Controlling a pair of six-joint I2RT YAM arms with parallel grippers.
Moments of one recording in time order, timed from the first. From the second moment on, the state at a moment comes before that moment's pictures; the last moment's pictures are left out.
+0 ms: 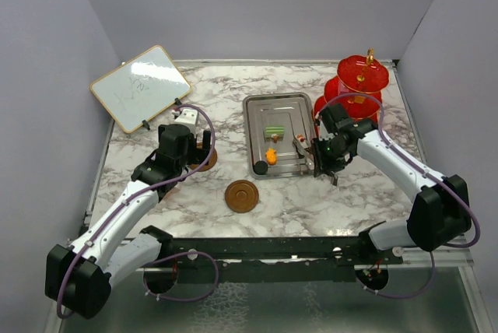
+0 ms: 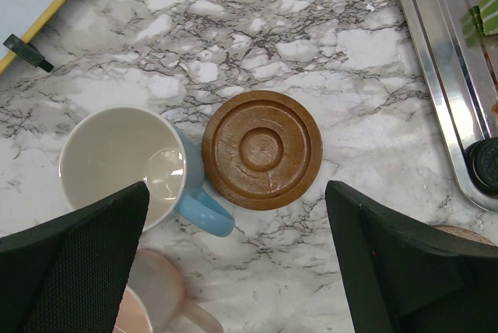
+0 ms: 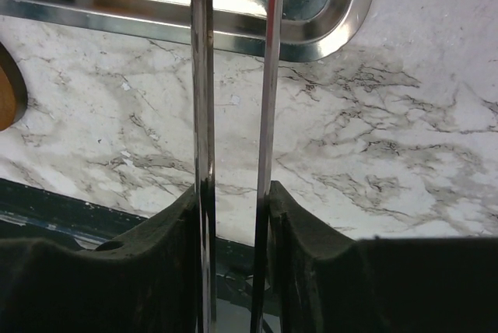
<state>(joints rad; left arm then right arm) -0.43 0.94 0.68 -0.33 -0.28 -0.12 0.42 1.40 1.05 -0.94 -0.11 0.25</state>
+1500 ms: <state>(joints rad) -0.43 0.94 0.68 -0.33 -0.28 -0.12 0.42 1.50 1.19 -1.01 -0.09 0.19</state>
